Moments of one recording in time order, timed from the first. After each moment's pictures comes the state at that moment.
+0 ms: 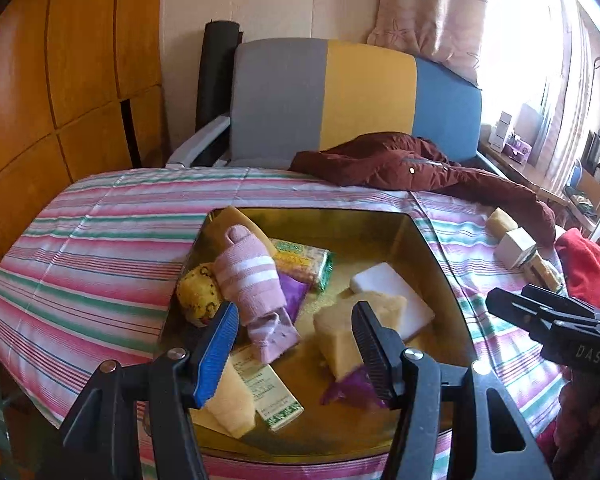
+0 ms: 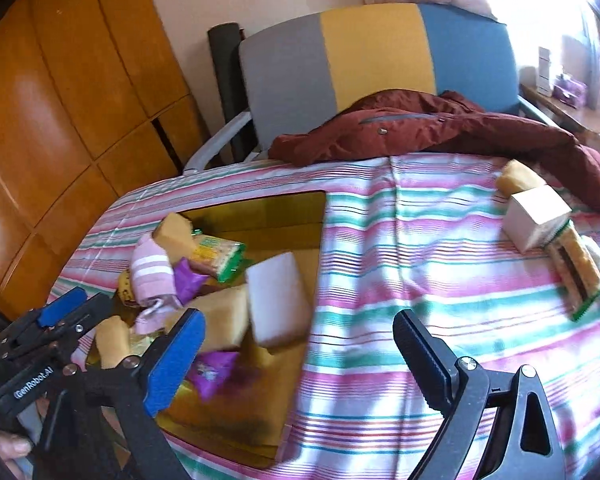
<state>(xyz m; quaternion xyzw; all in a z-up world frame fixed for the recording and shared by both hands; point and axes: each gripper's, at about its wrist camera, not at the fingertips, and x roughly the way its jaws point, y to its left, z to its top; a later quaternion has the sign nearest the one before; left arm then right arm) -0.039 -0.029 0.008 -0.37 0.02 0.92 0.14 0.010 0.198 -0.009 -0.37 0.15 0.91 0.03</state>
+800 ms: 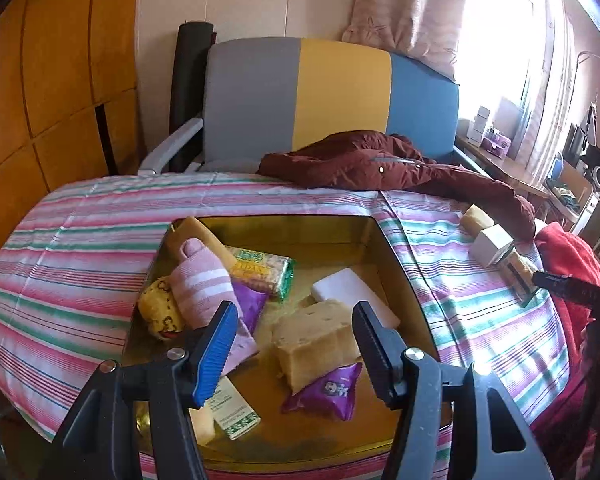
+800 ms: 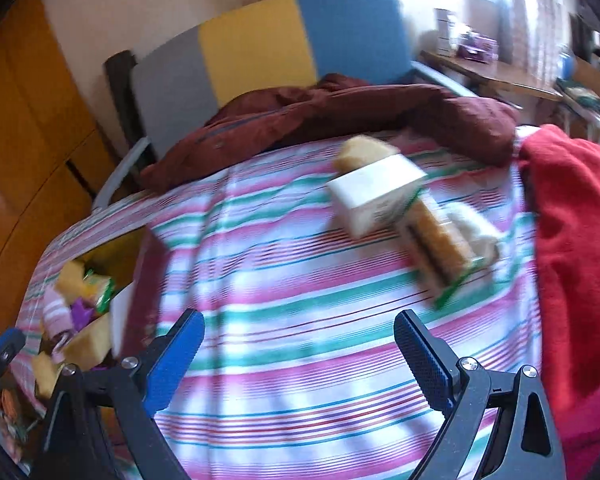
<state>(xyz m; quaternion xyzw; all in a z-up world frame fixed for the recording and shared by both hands) -0.045 -0.001 0.017 -0.38 0.02 0.91 0.18 0.060 0.356 -0.010 -0.39 0.20 0.88 0.17</state>
